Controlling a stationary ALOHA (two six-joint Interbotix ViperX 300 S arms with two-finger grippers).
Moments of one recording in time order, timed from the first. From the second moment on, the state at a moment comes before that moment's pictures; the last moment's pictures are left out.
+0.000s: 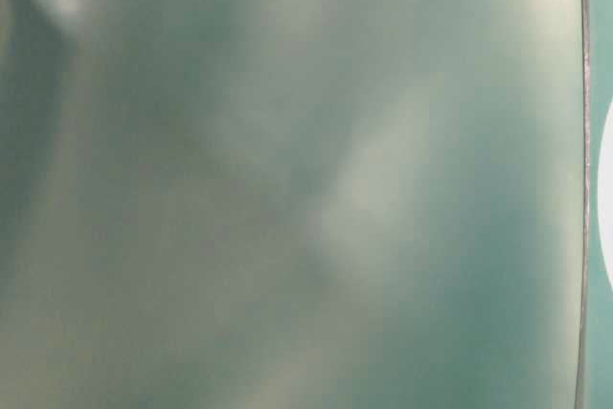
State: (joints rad) left arm 0.00 -0.99 1.18 0.01 -0.22 0.00; right arm 0.07 -0.81 1.18 0.03 -0.31 0.08
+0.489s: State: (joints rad) left arm 0.00 -1.03 1.18 0.01 -0.17 0.00; right arm 0.17 -0.33 1.27 0.10 -0.78 0.08
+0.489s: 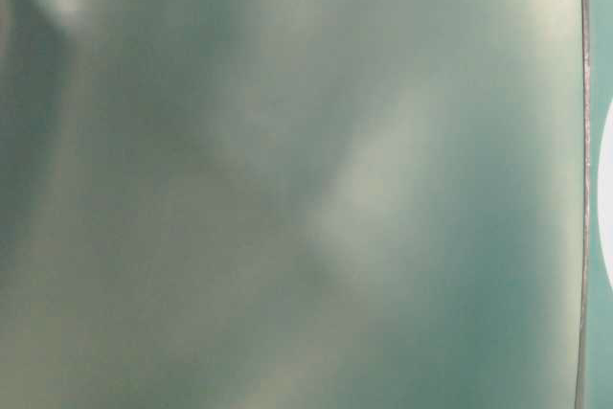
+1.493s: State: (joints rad) left arm 0.01 -1.02 1.18 0.01 -0.17 0.00; right arm 0.52 0.09 1.37 0.47 -1.16 0.06
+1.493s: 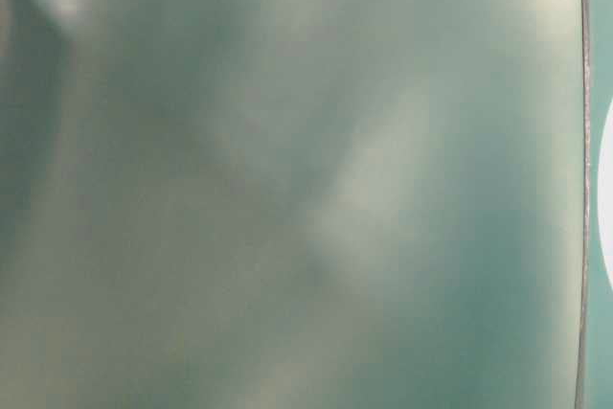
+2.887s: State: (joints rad) left arm 0.04 -1.01 1.18 0.01 -0.17 0.00; right arm 0.52 0.13 1.33 0.50 -1.11 0.01
